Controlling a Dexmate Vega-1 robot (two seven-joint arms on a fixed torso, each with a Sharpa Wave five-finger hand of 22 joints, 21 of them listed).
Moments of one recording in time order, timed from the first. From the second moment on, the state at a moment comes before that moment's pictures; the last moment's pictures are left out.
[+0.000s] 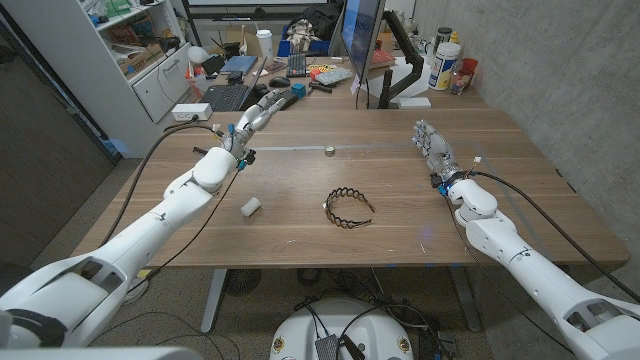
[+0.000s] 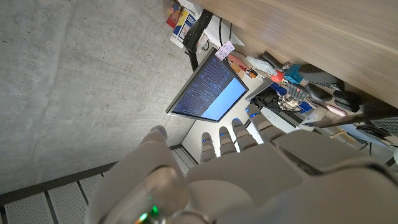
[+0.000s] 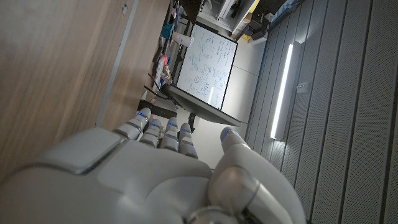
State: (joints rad) left arm 0.64 0.65 0.50 -1.32 -0.11 -0.31 0.12; left_hand 0.38 0.10 0.27 0.03 0.24 -0.03 -0.13 0.20 0.18 -0.03 -0.05 0.20 0.18 0.02 0.00 0.20 0.18 0.01 0.05 0.41 0.19; right arm -0.85 -0.52 -0.37 -1.30 0.62 0.35 0.04; right_hand 0.19 0.15 0.33 0.06 0.19 0.07 -0.01 0.19 0.18 0.09 0.01 0.20 0.18 -0.02 0.01 0.17 0.17 0.02 -0.03 0.21 0.19
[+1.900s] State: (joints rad) left arm 0.27 0.67 0.66 -1.25 0.23 -0.27 -0.06; left_hand 0.44 0.08 0.27 -0.01 0.23 0.02 -0.15 0.21 0.18 0.02 -0.06 0.21 0.19 0.07 -0.03 0.21 0.20 0.02 0.05 0.41 0.20; right arm -0.88 -0.57 -0.37 -1.38 0.51 0.45 0.03; right_hand 0.19 0.15 0.33 0.05 0.19 0.08 0.00 0.19 0.18 0.10 0.02 0.20 0.18 -0.02 0.01 0.17 0.16 0.02 -0.03 0.21 0.19
